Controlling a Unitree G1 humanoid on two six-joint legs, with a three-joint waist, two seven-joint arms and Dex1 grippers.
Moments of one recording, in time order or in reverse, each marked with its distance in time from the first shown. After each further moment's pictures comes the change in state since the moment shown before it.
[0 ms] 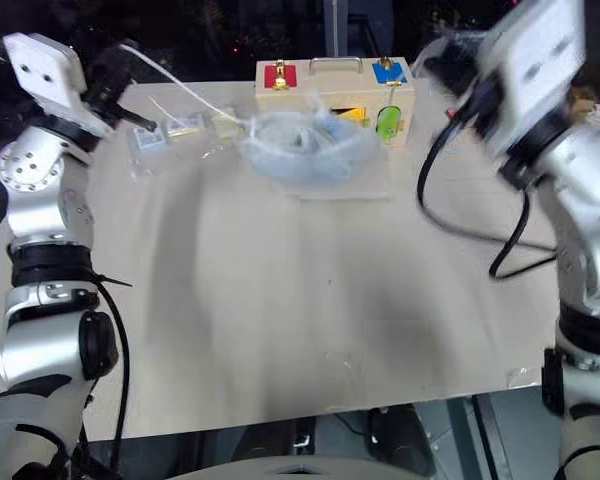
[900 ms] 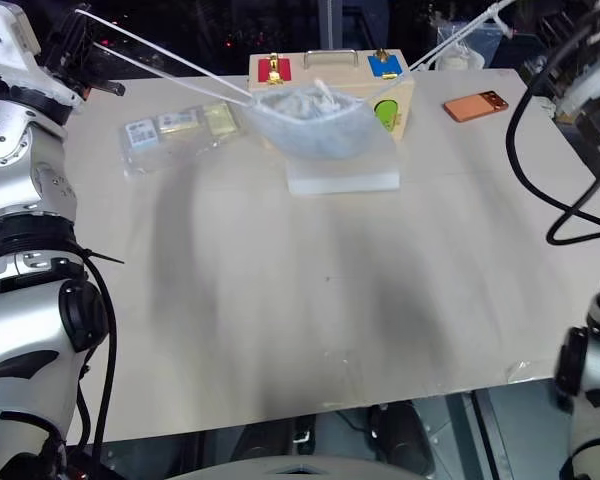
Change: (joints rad) left arm -0.175 0.043 0.047 0.196 -0.010 -0.010 0.011; right arm -0.158 -0.130 -0.237 0.231 0.077 -0.059 -0.059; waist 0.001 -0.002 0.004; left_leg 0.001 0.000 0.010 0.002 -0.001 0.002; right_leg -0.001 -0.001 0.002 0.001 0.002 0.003
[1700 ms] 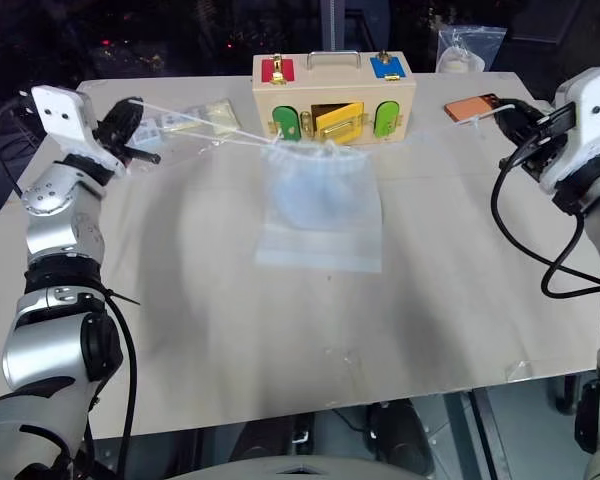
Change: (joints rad) left arm 0.160 -0.018 0.012 -0.022 0.010 0.014 -0.016; right arm 0.308 -0.069 -0.008 -0.013 0.012 -0.039 0.083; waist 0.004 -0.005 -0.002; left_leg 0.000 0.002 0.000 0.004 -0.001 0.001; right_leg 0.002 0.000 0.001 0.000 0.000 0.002
